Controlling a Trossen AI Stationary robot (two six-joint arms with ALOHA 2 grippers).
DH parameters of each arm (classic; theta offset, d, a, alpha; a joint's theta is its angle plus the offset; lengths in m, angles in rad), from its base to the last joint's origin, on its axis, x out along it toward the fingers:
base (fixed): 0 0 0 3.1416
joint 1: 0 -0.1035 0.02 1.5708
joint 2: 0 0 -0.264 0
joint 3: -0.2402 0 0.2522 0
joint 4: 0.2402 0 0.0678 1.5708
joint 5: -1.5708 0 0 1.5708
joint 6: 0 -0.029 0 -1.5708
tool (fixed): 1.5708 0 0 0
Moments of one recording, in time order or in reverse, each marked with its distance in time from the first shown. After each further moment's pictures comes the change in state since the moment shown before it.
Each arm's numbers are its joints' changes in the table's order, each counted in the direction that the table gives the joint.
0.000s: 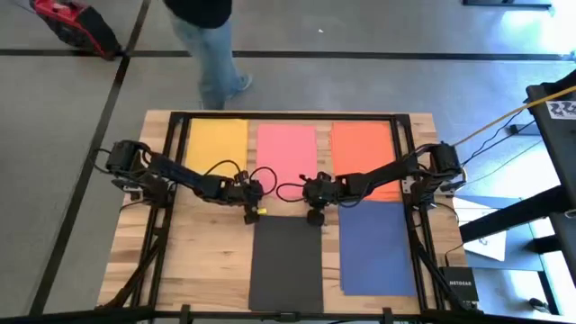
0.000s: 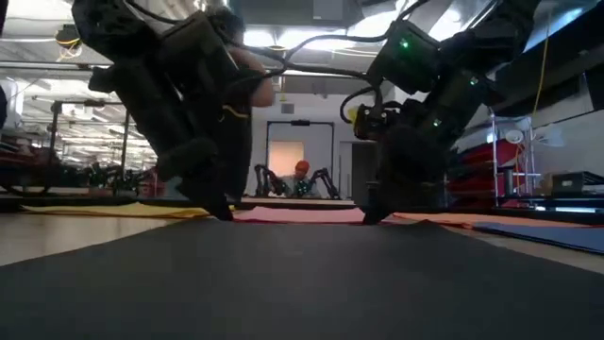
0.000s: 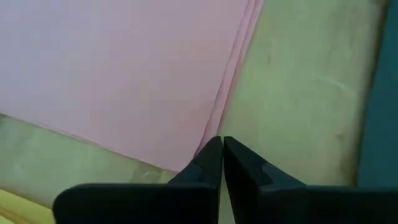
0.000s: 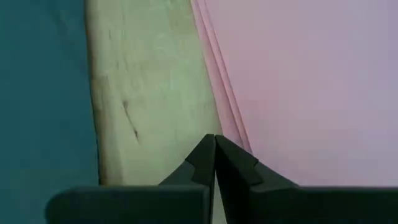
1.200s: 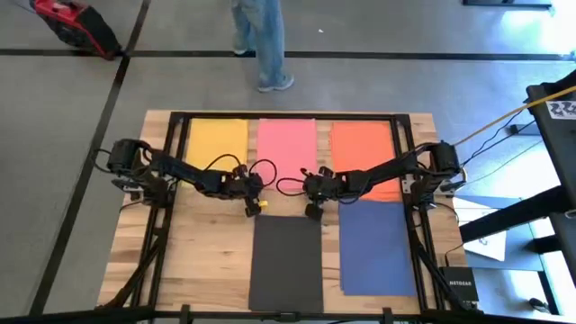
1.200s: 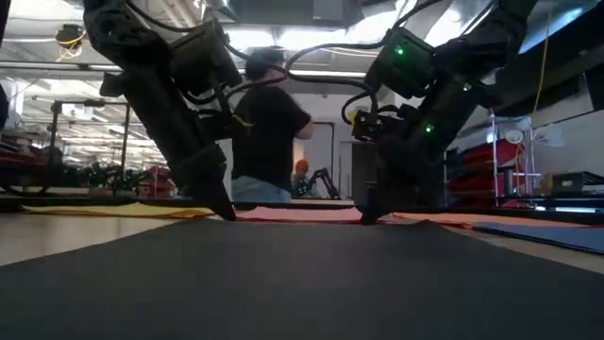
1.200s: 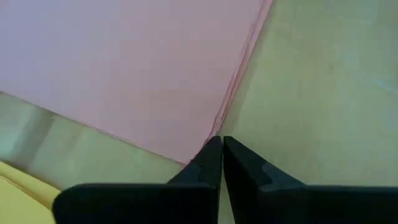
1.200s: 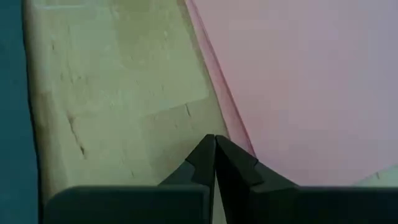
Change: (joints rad) left arm -0.074 0.002 0.001 0.003 0.029 -0.032; right arm 0.033 0.000 0.000 -0.003 -0.064 0.000
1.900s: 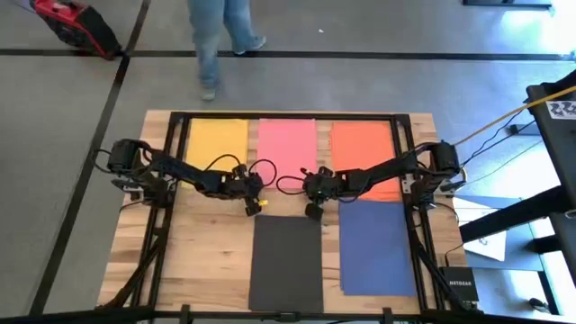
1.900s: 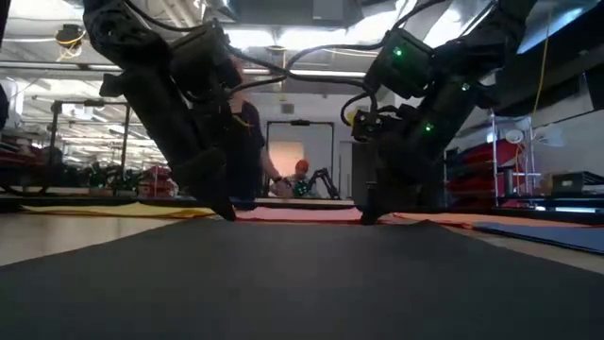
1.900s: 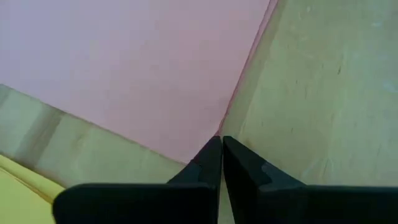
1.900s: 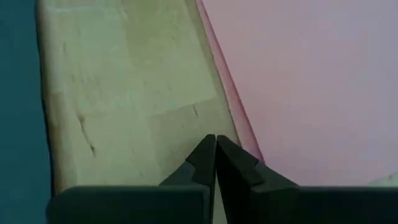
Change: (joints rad) left arm 0.014 0.000 0.000 0.000 0.009 0.018; right arm -0.003 -0.002 0.000 -0.003 0.072 -0.007
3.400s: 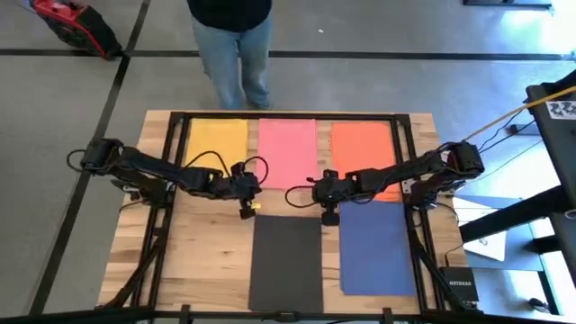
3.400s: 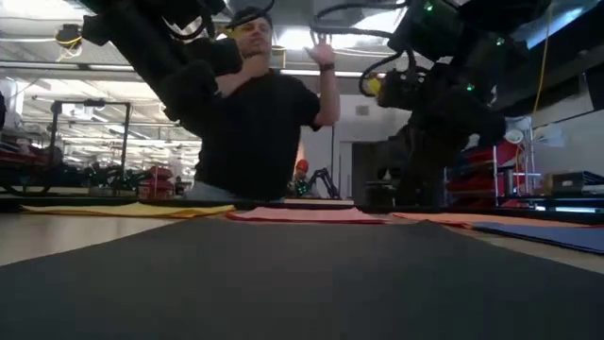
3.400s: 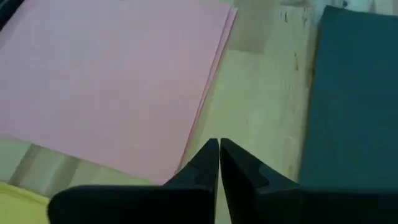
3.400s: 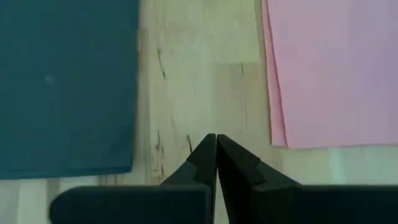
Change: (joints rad) left arm 0.091 -0.254 -0.051 0.143 -0.010 -0.047; right arm -0.067 -0.207 -0.001 0.273 0.024 0.192
